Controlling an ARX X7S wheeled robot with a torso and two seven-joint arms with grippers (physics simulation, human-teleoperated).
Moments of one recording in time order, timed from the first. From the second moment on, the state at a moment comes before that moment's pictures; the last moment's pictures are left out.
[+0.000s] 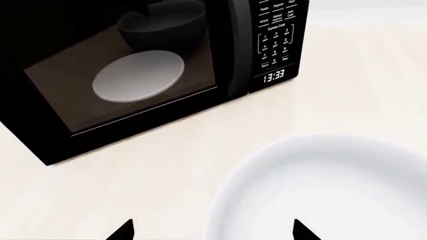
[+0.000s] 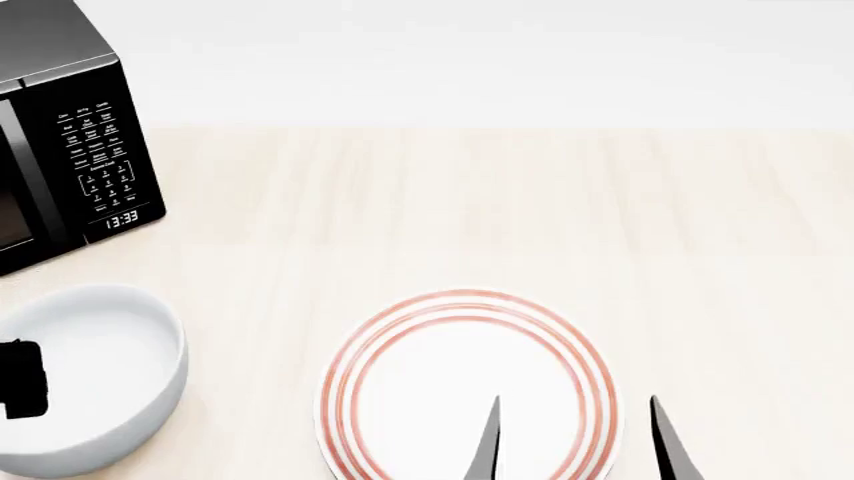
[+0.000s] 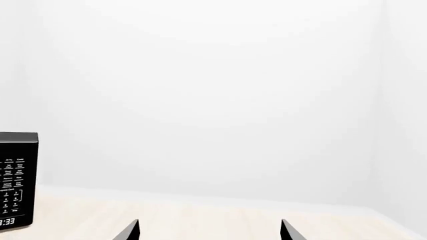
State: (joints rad) left arm -0.68 -0.20 -0.34 -0.31 0.31 -0.76 0.27; right arm -0.10 0.33 -0.31 -0.63 0.08 0.13 0.43
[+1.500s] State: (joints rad) left arm -0.66 -0.19 -0.30 -0.40 0.27 -0.68 0.17; right arm -0.09 0.36 -0.34 -0.62 0.09 0.12 0.45
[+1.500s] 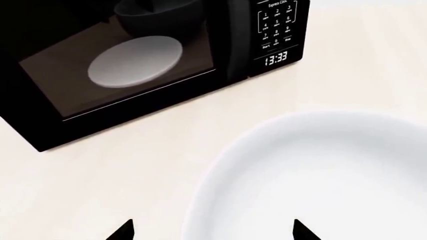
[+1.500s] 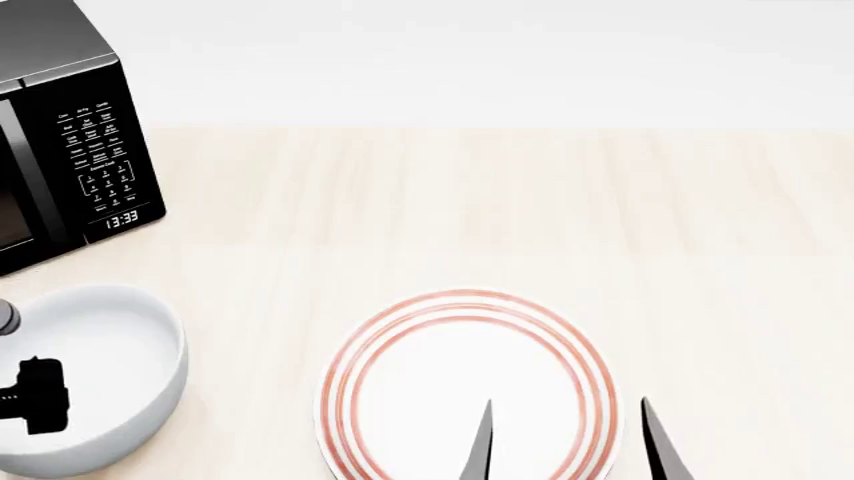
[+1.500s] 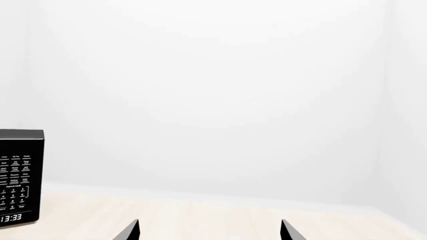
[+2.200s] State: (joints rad) left arm -0.70 -0.22 -0.31 -0.54 0.22 -0.58 0.14; right arm -0.09 0.36 -0.35 -0.61 0.09 0.12 0.46
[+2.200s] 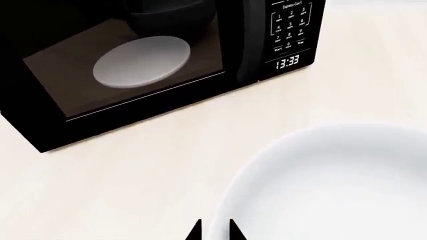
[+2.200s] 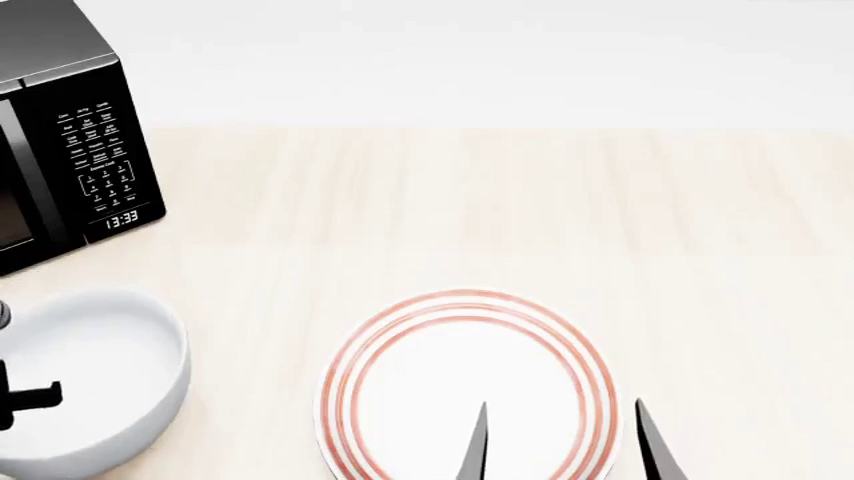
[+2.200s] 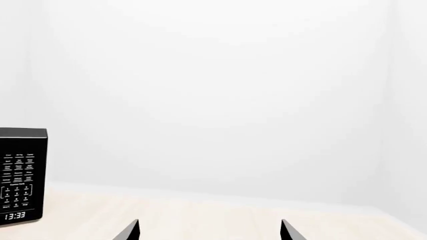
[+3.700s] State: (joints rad) left arm -0.78 -0.06 -0.27 -0.07 0.09 -0.92 0.13; right arm -0.08 0.38 -0.37 -0.61 0.10 0.11 0.48
